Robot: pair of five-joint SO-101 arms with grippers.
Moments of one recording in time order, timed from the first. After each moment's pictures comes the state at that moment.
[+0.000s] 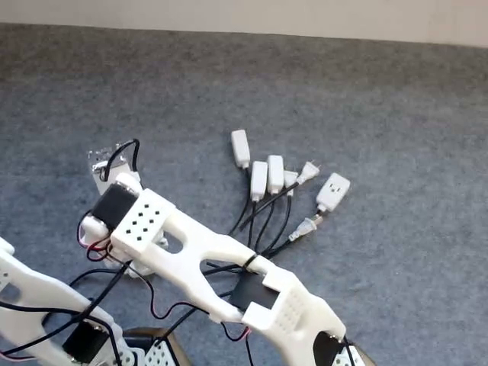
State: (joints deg) left arm -63.0 48.7 -57.2 85.3 -13.4; right arm -66.5 31.6 -39.4 98.3 -38.0
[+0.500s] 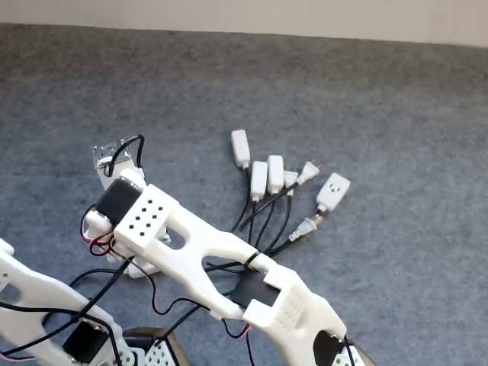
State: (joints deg) left arm -63.3 48.7 -57.2 85.3 -13.4; right arm -65.6 31.6 -39.4 98.3 -38.0
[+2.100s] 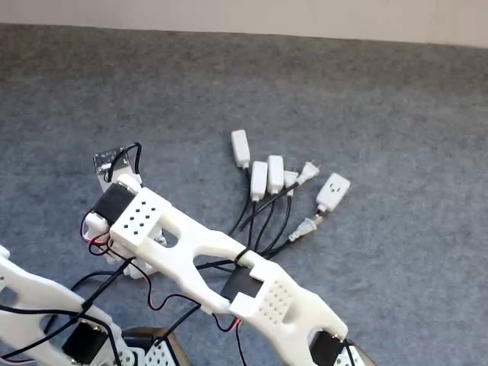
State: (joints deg) left arm -65.4 48.7 -71.3 96.0 -13.4; right arm -65.1 44.9 -42.0 94.4 -38.6
